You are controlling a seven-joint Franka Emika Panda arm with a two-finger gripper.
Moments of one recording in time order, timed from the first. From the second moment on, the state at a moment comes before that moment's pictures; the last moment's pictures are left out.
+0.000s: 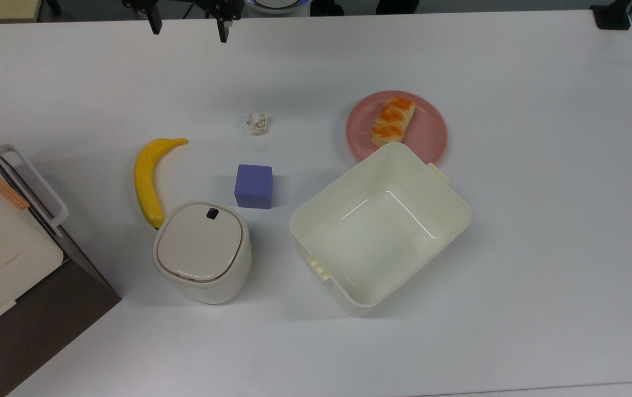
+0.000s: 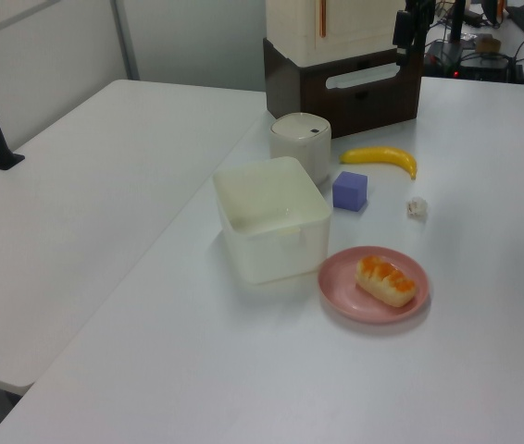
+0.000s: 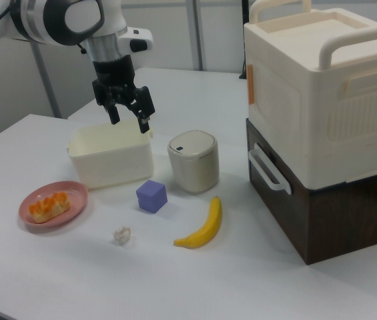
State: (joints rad) arm -0.09 0.02 -0.04 -1.60 -0.01 1.68 0.01
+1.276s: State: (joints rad) arm -0.09 0.02 -0.04 -1.60 -0.01 1.67 -0.01
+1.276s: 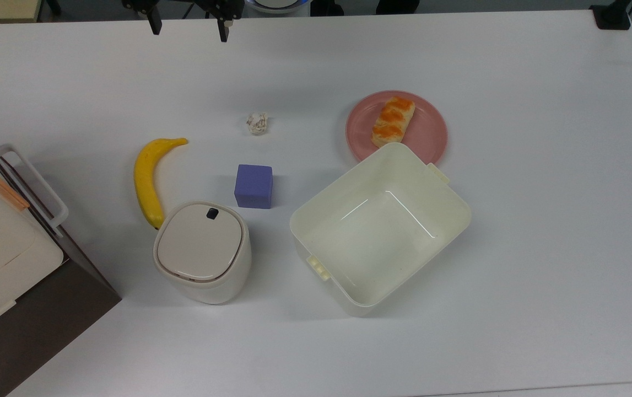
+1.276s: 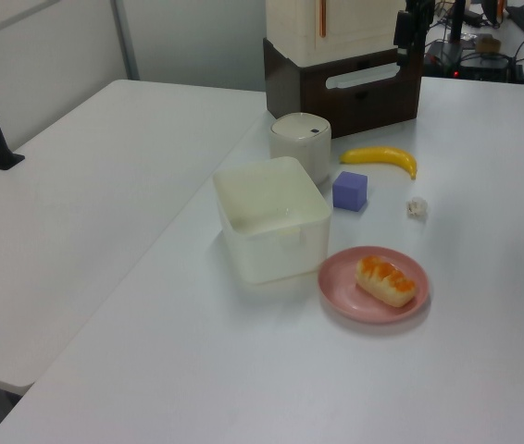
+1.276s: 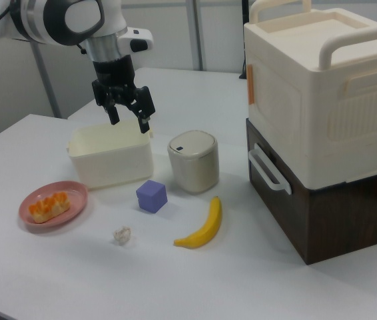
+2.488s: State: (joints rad) arm -0.03 0.04 -0.04 -1.60 -0.01 1.64 -0.08
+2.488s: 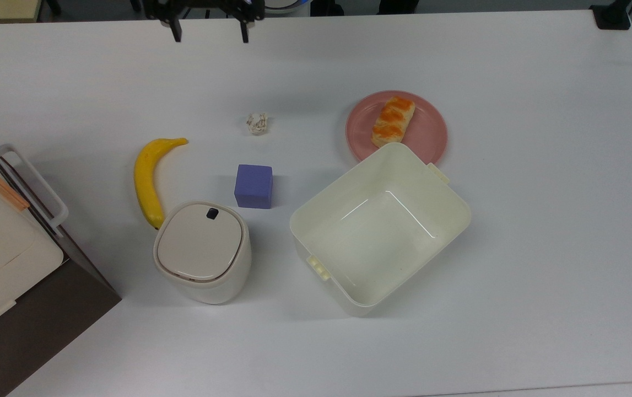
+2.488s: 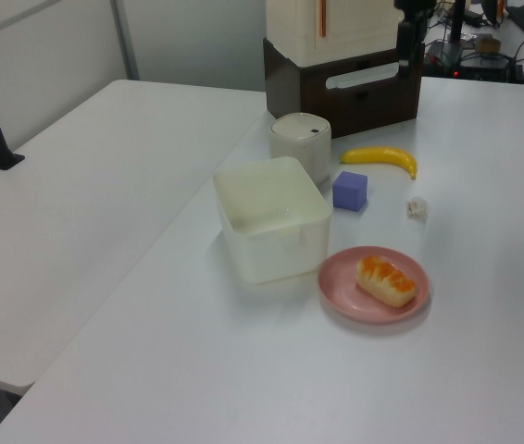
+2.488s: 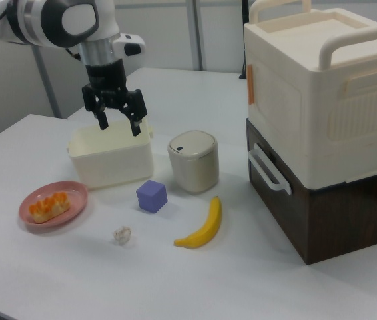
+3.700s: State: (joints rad) arm 0.26 -0.03 -0.03 -2.04 -0.28 1.92 0.22
